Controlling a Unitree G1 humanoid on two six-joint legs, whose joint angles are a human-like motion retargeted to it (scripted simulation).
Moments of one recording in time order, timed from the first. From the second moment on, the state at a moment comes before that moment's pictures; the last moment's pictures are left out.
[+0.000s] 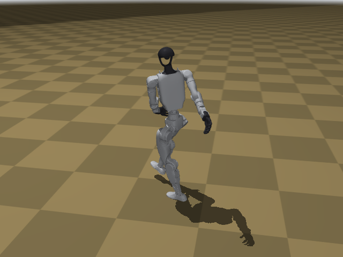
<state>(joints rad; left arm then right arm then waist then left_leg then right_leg) -0.37 -0.03 -0.38 1.09 -0.16 -0.28 -0.58 0.71 -0.11 -0.48 1.70 -0.90 0.30 0.17 -0.58 0.01 0.17 0.03 -0.06 0.08 0.12 -0.08 0.05 -0.49 -0.04 -0.29 0.07 0.23 0.04</state>
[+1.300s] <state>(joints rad) -1.22 0.16 -0.02 0.95 0.42 -0.65 0.26 -0.57 -0.84 -0.35 1.10 -0.17 -0.57 -0.28 -0.61 0.18 0.16 -0.10 0.48 0.58 0.13 0.09 -0.26 -0.73 -0.34 -0.41 0.66 -0.20 -0.01</state>
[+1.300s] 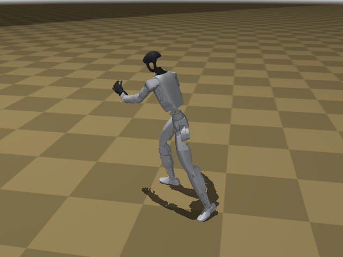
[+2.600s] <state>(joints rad) -0.55 0.42 0.29 -0.03 0.25 -0.49 0.31 0.52 -0.54 -0.83 0.79 0.22 -0.28 0.28 -0.23 0.29 0.16 -0.57 0.53 0.54 0.51 0.05 -0.06 -0.28 -0.43 -0.63 0.29 0.04 0.05</state>
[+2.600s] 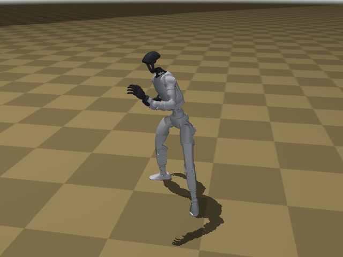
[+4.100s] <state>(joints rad) -0.51 -0.07 -0.07 0.60 -0.95 -0.10 -0.74 0.05 -1.07 -1.07 -0.61 0.26 -0.65 -0.39 -0.47 0.15 0.08 -0.21 0.62 1.00 -0.01 0.50 -0.05 -0.32 -0.31 -0.59 0.71 -0.41 0.17</state>
